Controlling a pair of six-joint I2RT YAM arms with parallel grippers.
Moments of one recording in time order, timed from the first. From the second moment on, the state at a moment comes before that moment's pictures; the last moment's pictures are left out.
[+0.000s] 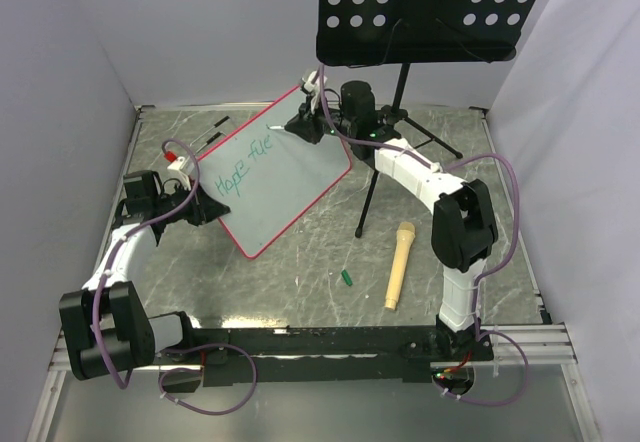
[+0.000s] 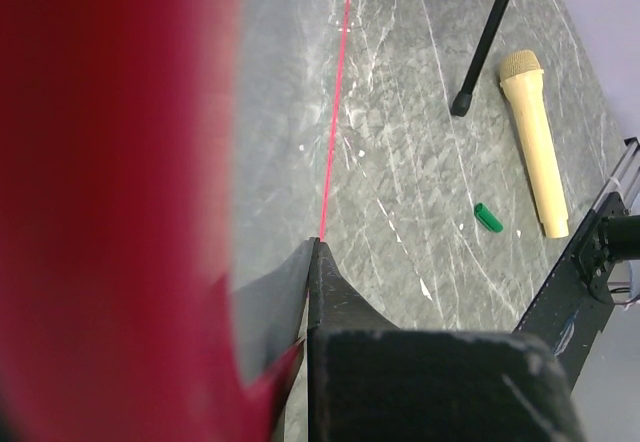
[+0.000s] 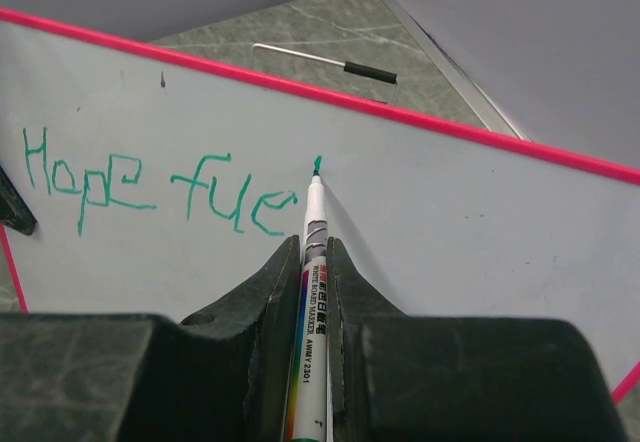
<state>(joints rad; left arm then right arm) 0.20 1.21 0.69 -0.20 0.95 0.03 0.52 1.94 1.66 0.09 -0.61 -0.14</state>
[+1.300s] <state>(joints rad) 0.21 1.22 0.69 -0.19 0.95 0.01 0.47 1.87 1.54 0.11 -0.63 -0.11</state>
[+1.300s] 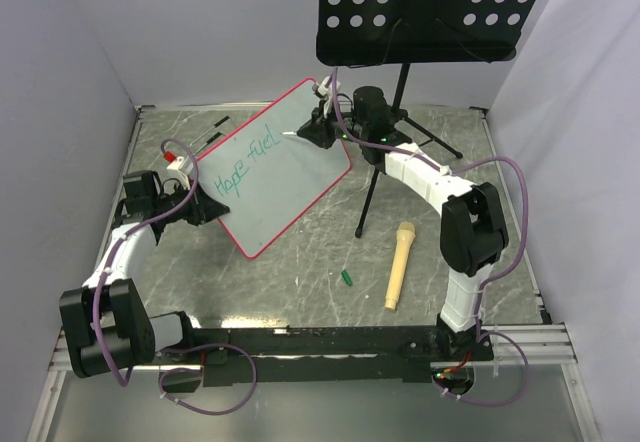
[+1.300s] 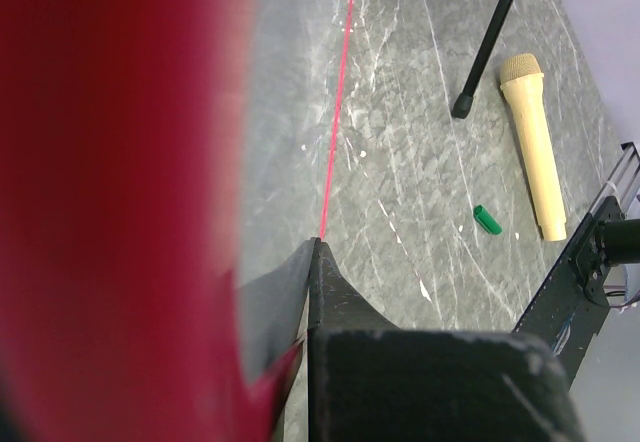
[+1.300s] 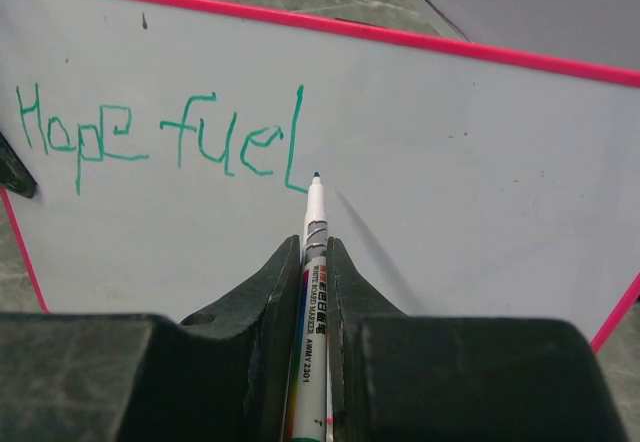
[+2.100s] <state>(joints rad) 0.21 1.22 0.69 -0.19 0.95 0.01 0.47 1.93 1.64 0.08 -0.61 -0.11</state>
